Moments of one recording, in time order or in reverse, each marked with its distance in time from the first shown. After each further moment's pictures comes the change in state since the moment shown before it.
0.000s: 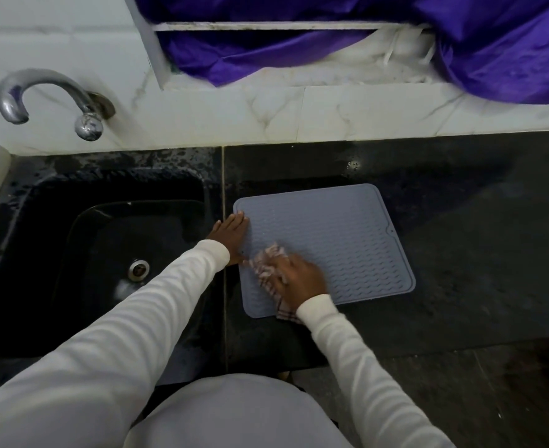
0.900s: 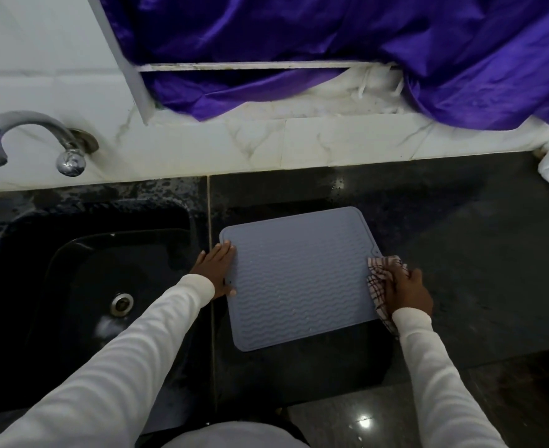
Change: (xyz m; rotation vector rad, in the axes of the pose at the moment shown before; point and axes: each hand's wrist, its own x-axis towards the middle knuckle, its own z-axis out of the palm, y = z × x) left_hand 0.002 -0.006 0.004 -0.040 -0.007 0.010; right_hand -0.044 0.199 -0.090 -0.207 0.076 0.709
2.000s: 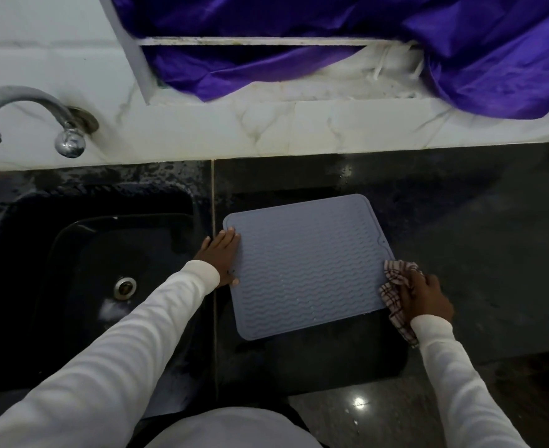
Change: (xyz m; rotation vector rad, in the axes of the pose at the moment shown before) left_hand 0.001 0.006 -0.004 0.056 -0.024 -0.017; right_hand -0.019 0.013 -0.019 -0.056 -0.093 0.044
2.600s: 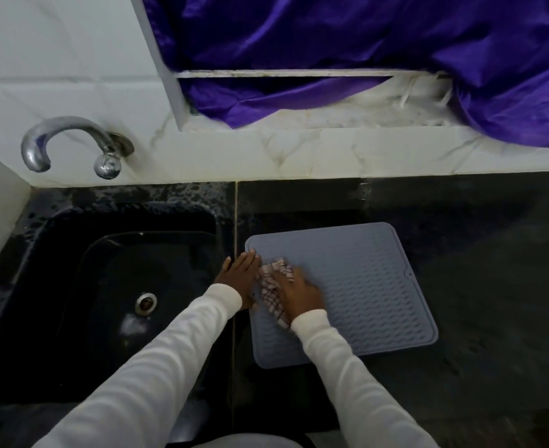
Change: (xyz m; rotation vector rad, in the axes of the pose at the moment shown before) left_hand 0.001 0.003 -0.001 0.011 0.052 -0.039; right_hand -0.041 -0.254 0.064 -0.020 -0.172 -0.657
